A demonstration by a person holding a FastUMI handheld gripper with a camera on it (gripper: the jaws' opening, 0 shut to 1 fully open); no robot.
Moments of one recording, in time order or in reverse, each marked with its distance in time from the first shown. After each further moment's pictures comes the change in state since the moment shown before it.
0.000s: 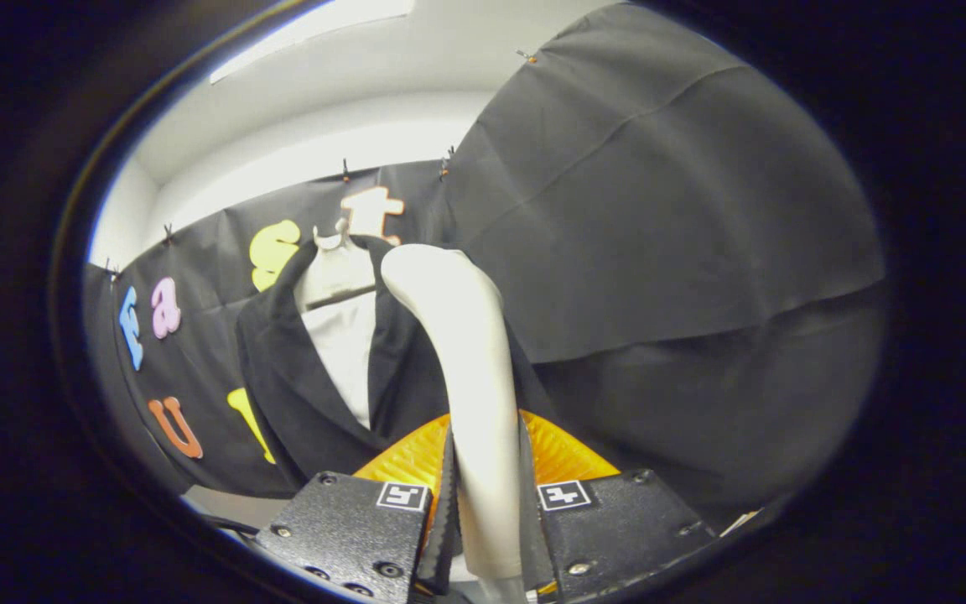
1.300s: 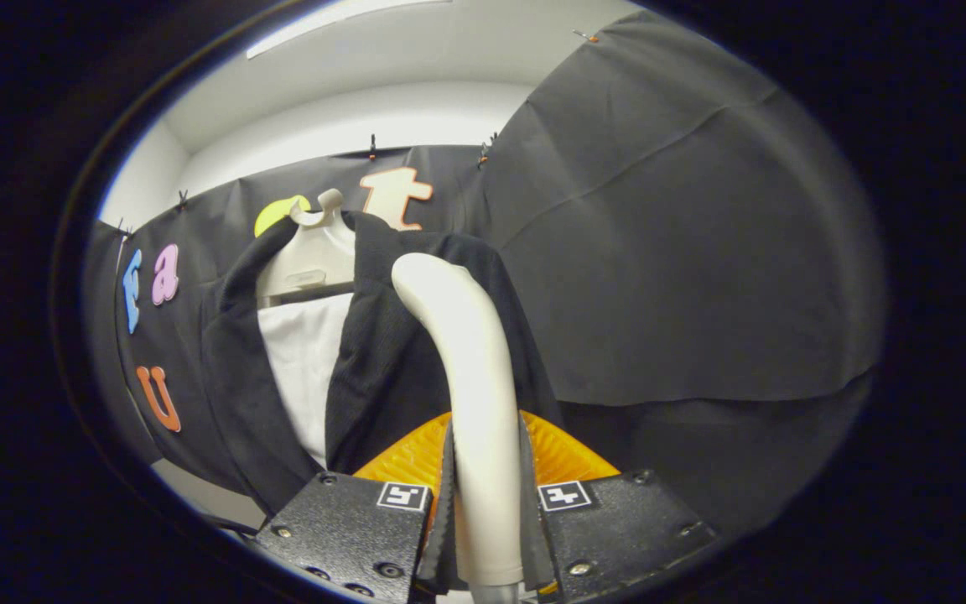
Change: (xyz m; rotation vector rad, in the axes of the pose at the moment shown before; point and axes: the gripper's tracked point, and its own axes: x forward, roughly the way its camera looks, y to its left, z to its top) arm 0.116 -0.005 0.000 -0.148 0.046 0.041
